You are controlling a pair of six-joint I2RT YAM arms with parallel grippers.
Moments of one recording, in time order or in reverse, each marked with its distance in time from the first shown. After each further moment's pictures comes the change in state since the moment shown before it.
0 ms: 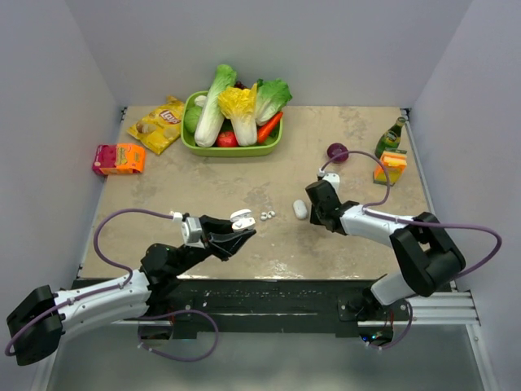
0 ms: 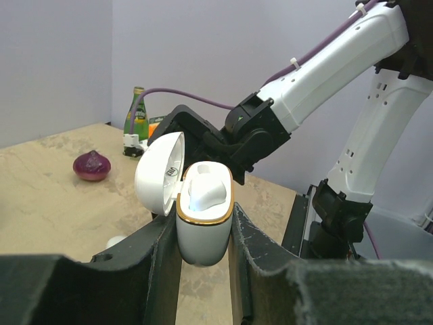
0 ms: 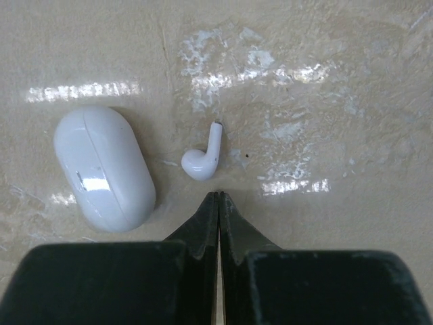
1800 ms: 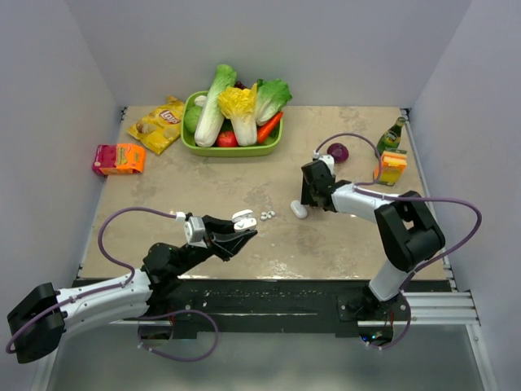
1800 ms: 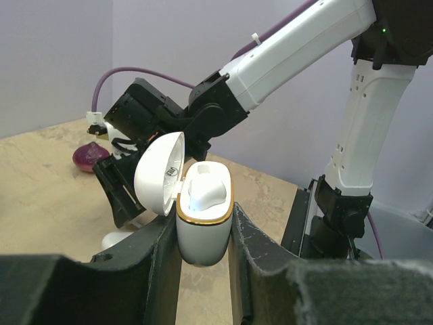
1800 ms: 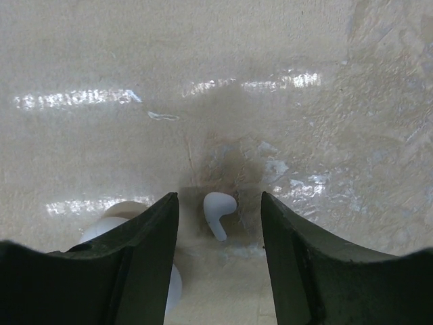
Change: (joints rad) left arm -0.006 0.024 0.000 0.000 -0.010 0.000; right arm -0.070 0.204 0.248 -0.029 -0.009 -0.068
